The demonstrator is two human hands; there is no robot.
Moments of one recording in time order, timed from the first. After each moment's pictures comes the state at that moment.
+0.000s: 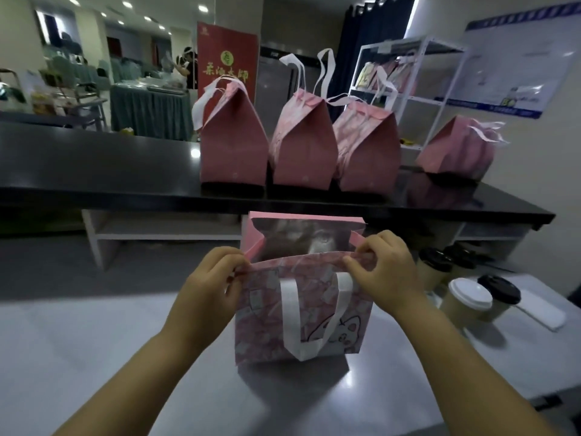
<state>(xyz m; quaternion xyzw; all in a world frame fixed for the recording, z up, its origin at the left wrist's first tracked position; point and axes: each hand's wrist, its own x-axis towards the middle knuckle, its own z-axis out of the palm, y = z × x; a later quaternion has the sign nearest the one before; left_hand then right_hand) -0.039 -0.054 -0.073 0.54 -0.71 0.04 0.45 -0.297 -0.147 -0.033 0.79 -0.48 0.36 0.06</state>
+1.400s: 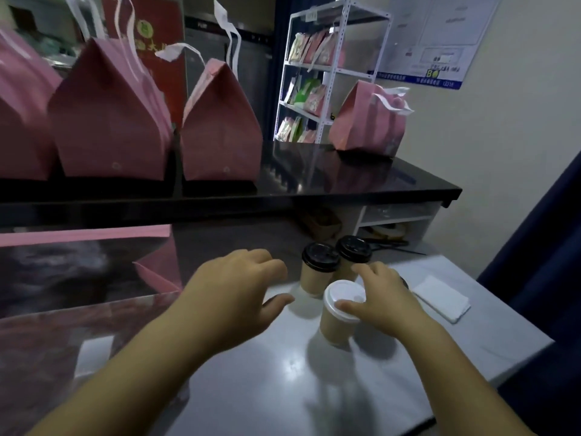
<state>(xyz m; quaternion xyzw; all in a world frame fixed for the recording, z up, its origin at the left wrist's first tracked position) -0.349 -0.211 -0.029 0.51 -0.83 0.05 0.22 -0.604 -0.284 -0.081 0.73 -0.68 0.07 -0.04</state>
